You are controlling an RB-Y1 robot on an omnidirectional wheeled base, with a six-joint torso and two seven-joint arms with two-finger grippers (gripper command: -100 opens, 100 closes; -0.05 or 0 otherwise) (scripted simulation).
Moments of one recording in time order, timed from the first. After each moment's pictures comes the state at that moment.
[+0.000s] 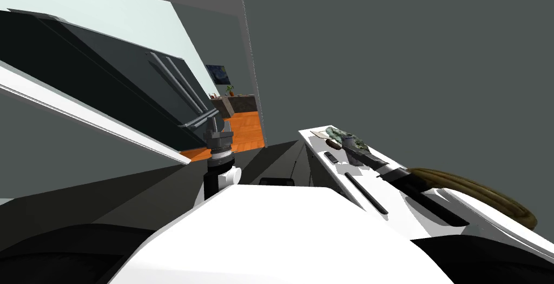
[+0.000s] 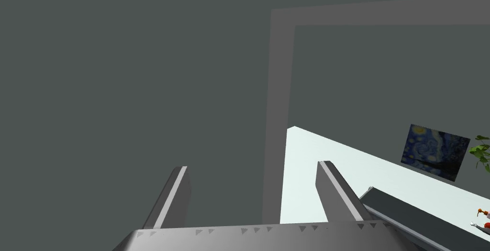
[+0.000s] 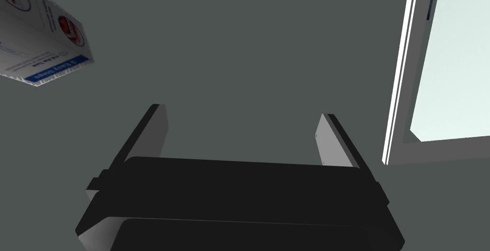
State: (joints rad) left arm 0.51 -0.02 -0.02 -2.37 0.01 -0.54 -0.03; right arm 0.65 -0.91 -0.48 -1.60 0.51 -0.72 -0.12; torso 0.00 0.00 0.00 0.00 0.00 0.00
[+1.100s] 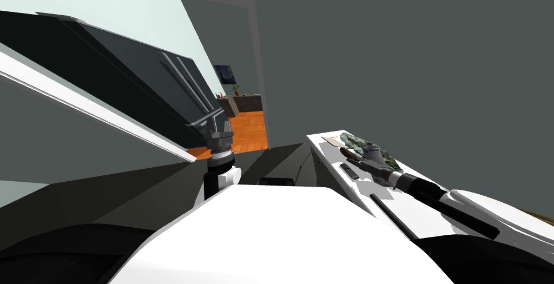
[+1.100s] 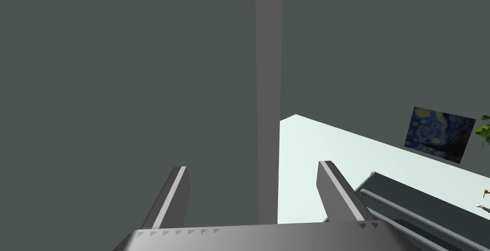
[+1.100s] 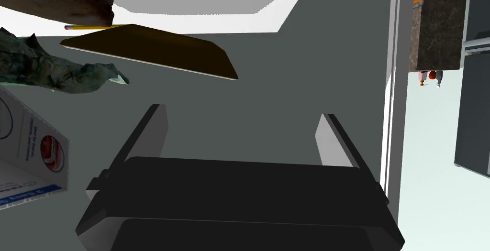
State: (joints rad) left arm 0.51 -0.02 -0.02 -2.37 0.01 -0.54 -0.03; right arm 0.66 -1.10 -0.39 -1.35 0.68 -0.79 -0.14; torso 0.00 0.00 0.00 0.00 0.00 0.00
